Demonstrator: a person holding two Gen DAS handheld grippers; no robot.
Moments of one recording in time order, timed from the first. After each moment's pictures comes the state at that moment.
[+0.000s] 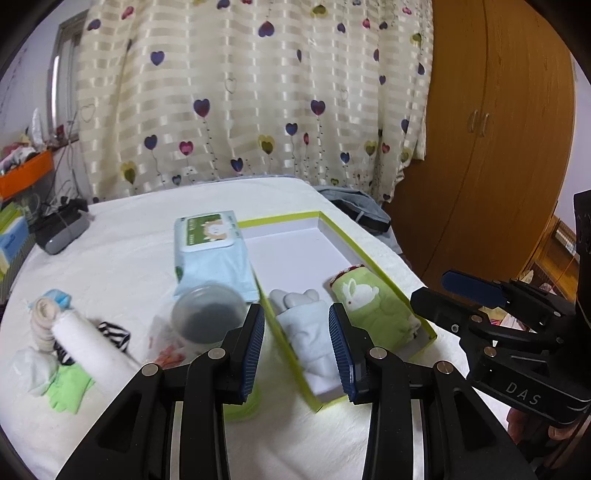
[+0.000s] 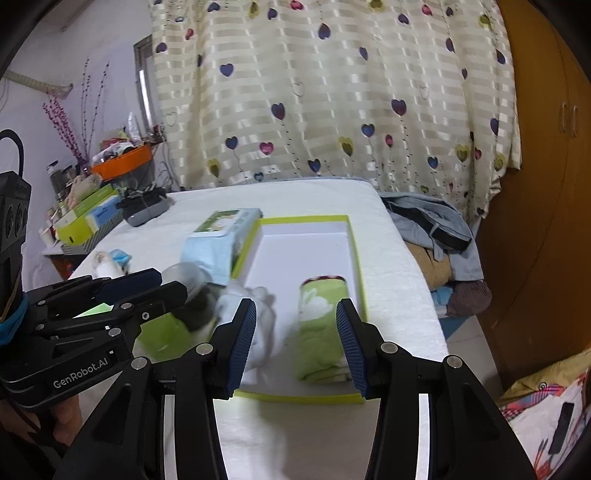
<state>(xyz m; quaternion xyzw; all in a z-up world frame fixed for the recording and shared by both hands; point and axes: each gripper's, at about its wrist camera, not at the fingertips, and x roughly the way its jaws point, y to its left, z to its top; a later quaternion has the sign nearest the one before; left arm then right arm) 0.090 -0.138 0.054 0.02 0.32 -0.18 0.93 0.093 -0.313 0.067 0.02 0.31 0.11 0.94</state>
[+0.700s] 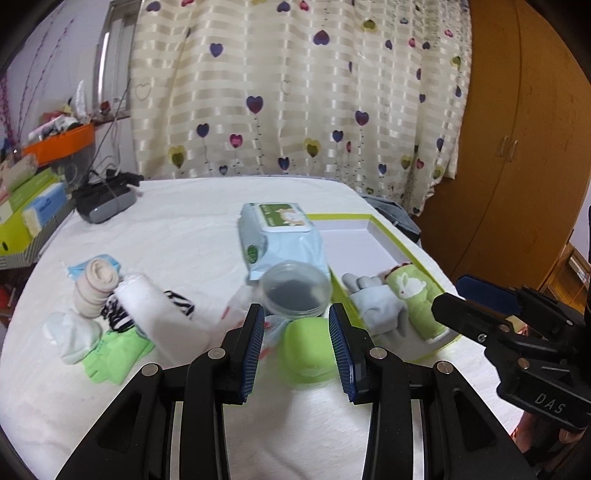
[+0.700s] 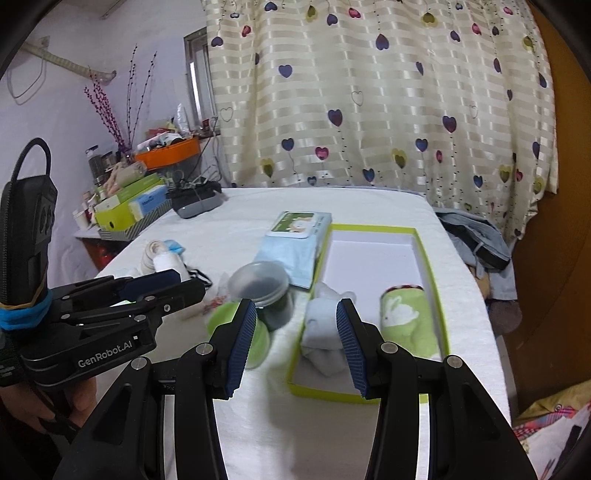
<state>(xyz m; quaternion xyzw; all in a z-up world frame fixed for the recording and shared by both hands) 0.076 -0.061 0.049 -0.02 0.32 -0.13 0.94 0.077 -0.250 0.072 0.01 0.30 0.18 0.94</state>
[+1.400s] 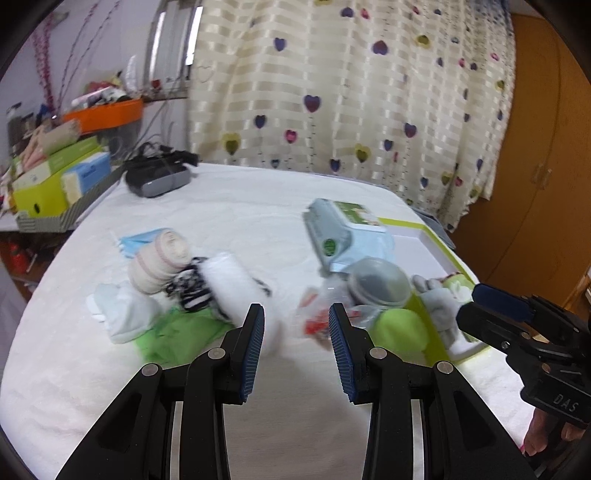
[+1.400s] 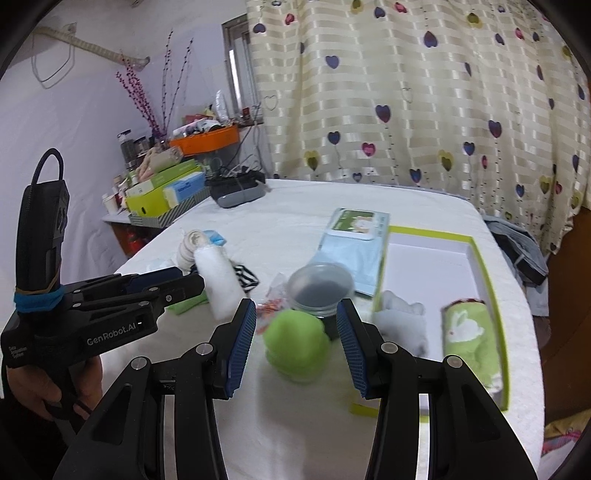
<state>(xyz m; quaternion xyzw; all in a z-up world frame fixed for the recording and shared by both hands) 0.076 0.013 0.036 -0.06 0.33 -0.06 0.94 0.087 -0.198 0.065 -0.01 0.30 0.25 0.92</state>
